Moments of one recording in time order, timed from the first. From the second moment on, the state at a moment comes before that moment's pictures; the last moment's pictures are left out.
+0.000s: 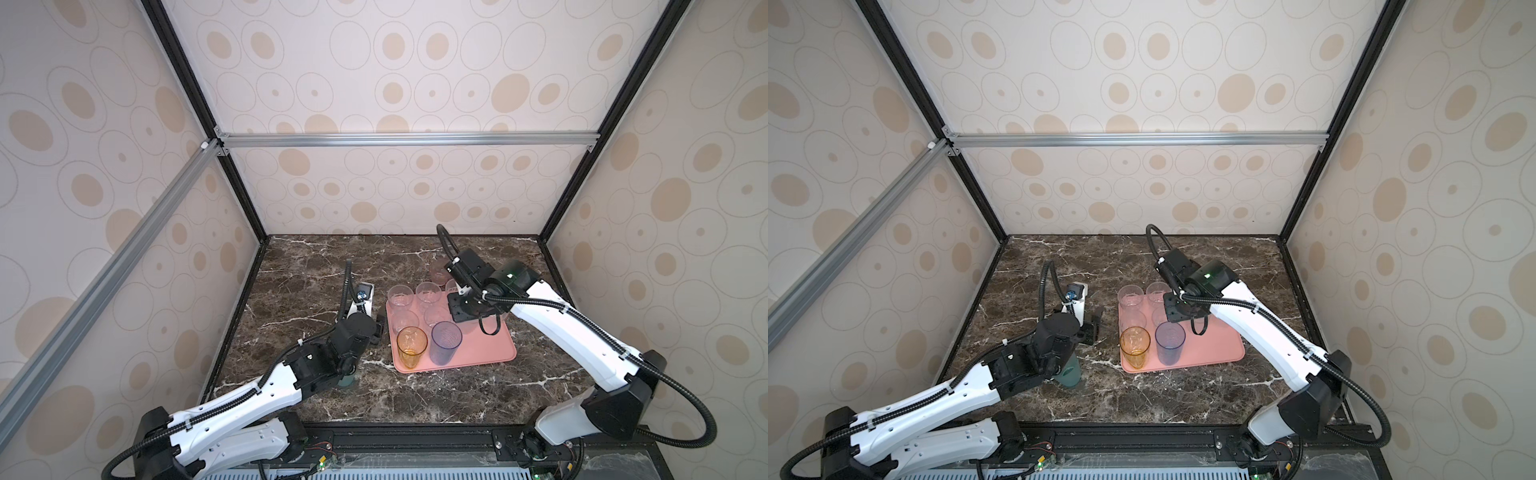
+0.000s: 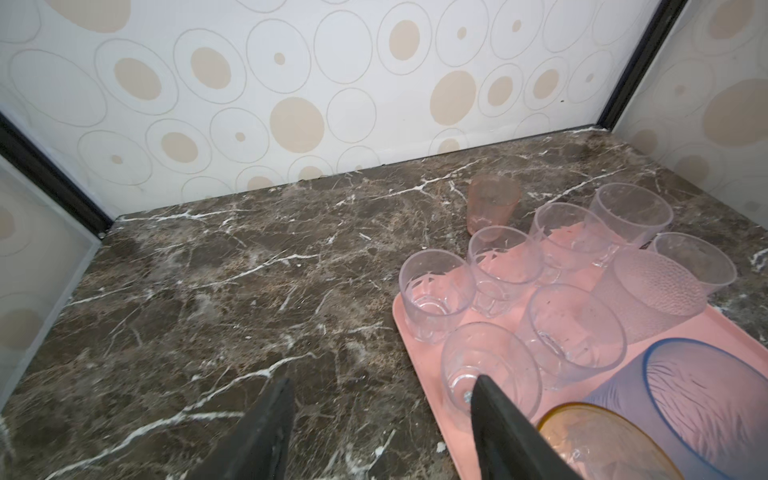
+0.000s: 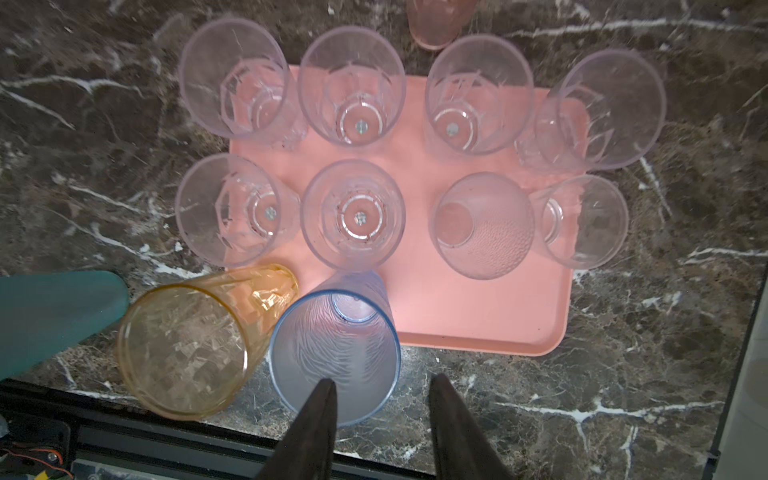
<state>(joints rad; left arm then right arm) -0.93 0.95 0.80 -0.34 -0.68 -0.30 0.70 1.46 1.59 -1.28 0.20 0.49</state>
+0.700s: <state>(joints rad) -0.51 0.68 0.78 -0.88 -0.24 -0.60 0.70 1.54 1.53 -0.96 0.11 0.51</state>
